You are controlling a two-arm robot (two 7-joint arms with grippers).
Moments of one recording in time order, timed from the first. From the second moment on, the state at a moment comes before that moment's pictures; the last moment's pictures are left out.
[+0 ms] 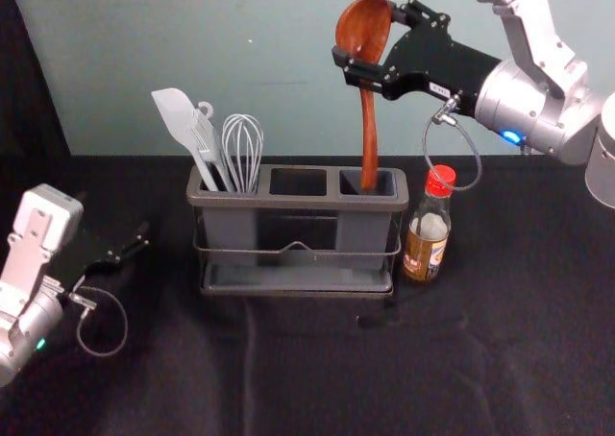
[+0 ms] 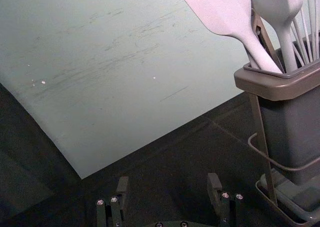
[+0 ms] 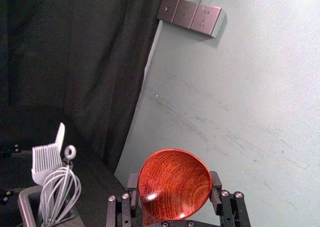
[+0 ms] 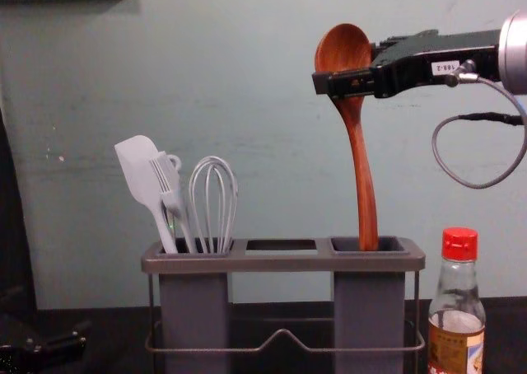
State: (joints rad) left arm -0.20 0.60 0.45 -1.41 -0.25 -0.12 0.03; right arm 0.62 0.43 -0.43 -1.55 0.23 0.20 0.46
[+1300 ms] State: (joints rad) left arm -0.20 0.60 0.45 -1.41 -0.25 -0.12 0.03; right arm 0.51 0.49 -0.41 -1.62 0.26 0.24 0.46
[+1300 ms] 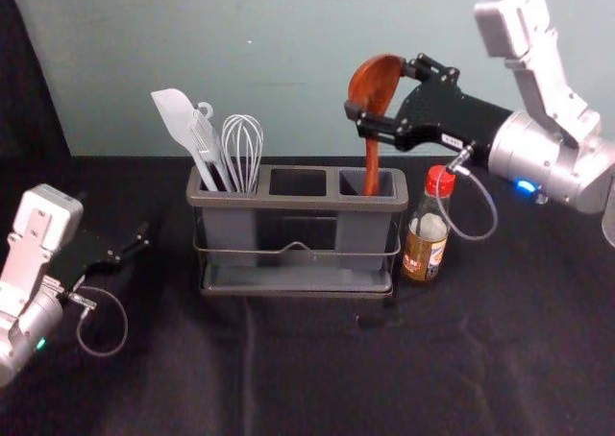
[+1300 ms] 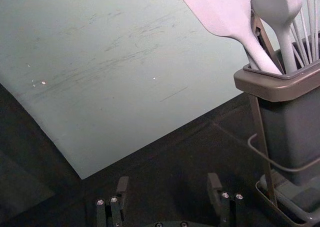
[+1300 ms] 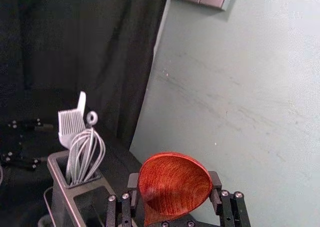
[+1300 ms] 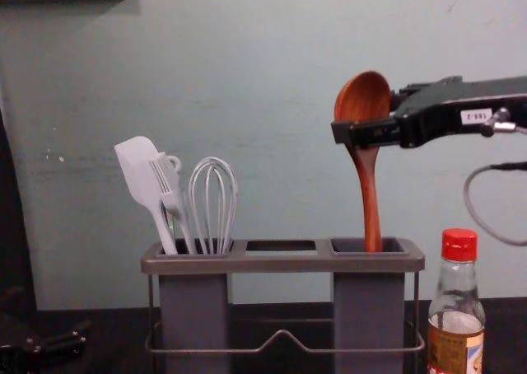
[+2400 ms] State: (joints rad) left arm -0.20 0.60 0.45 -1.41 -0.25 -0.12 0.03; right arm 0.50 0.44 -0.46 -1.53 0.20 0.28 0.45
